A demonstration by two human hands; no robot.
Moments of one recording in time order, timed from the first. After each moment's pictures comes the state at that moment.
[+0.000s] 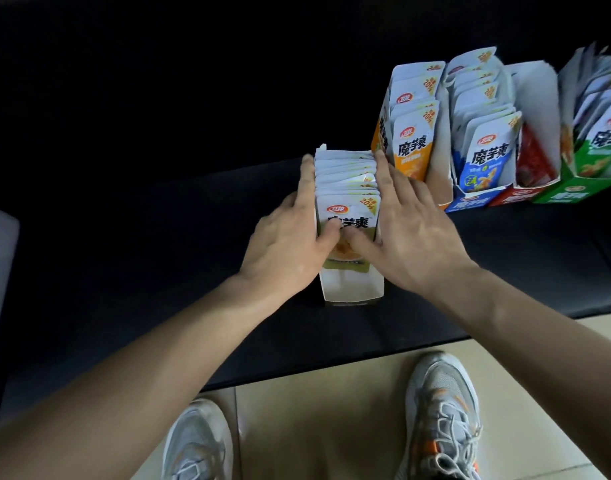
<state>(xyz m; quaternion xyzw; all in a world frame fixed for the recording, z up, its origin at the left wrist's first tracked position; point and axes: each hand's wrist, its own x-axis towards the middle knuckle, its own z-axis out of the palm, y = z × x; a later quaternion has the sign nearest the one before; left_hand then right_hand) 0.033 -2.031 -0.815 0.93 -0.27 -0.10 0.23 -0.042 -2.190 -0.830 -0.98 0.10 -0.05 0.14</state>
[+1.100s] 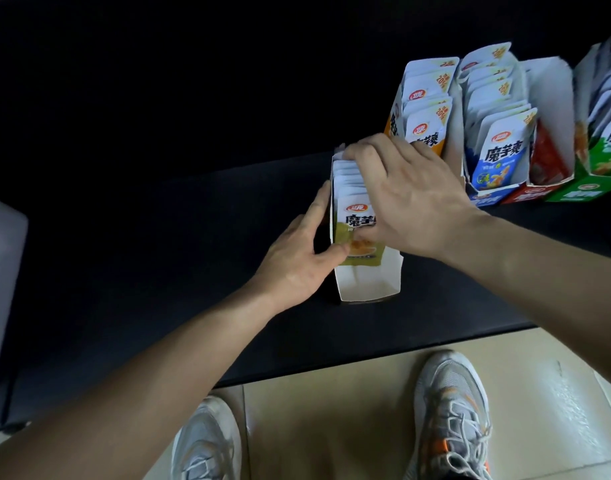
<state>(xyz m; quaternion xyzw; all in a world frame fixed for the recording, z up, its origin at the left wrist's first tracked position) 0.029 -2.009 -0.840 0.84 -0.19 -0.31 0.40 -0.003 -2.196 -0.807 -0.99 -0.06 -0.10 -0.04</state>
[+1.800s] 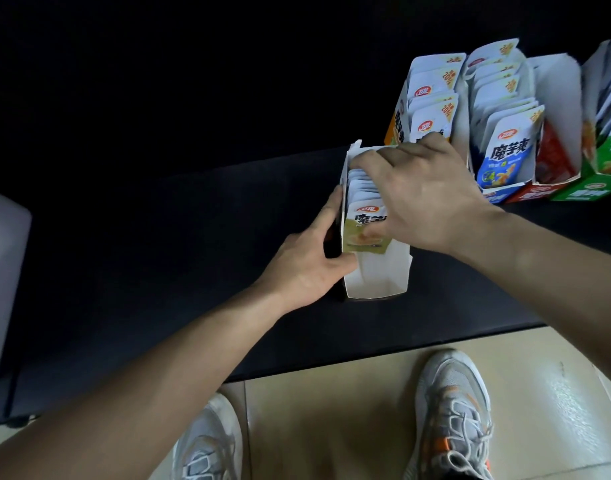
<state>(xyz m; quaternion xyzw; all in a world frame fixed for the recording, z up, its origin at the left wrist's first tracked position) 0.024 -2.011 -0.837 0.83 -0.19 -0.35 0.39 -0.001 -2.202 -0.805 -0.99 -0.06 -0.07 -0.07</state>
